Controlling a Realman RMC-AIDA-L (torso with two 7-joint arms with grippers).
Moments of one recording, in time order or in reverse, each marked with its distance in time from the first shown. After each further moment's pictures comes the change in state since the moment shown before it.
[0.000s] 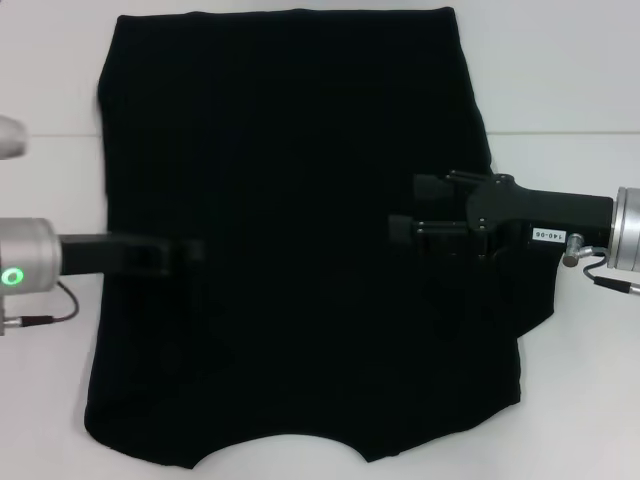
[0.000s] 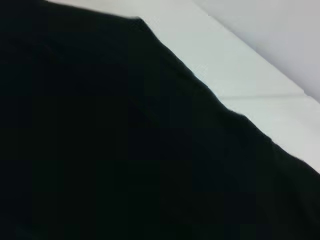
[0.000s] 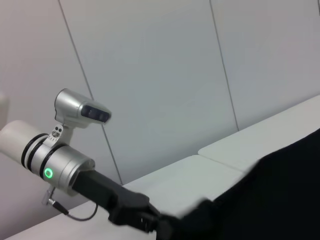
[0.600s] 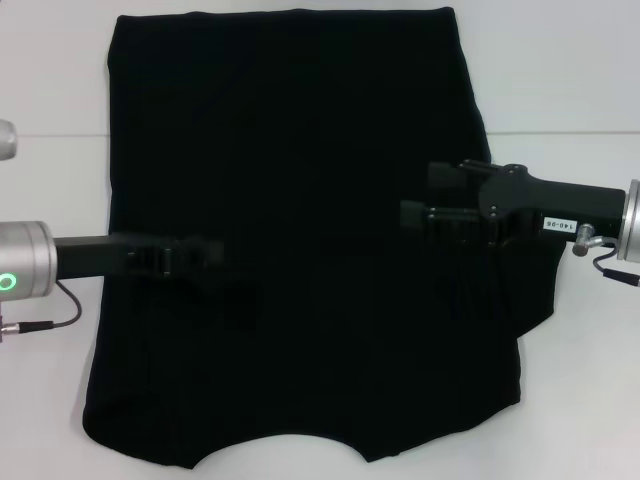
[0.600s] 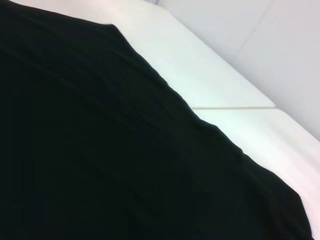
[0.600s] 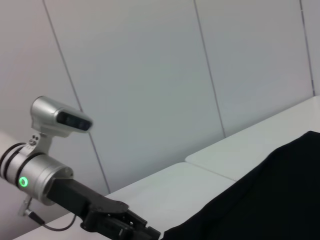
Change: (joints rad) left arm 0.029 -0.001 0.035 0.015 -0.079 0.067 -0.003; right arm -0.003 -0.006 0.030 0.000 0.003 0.009 -0.001
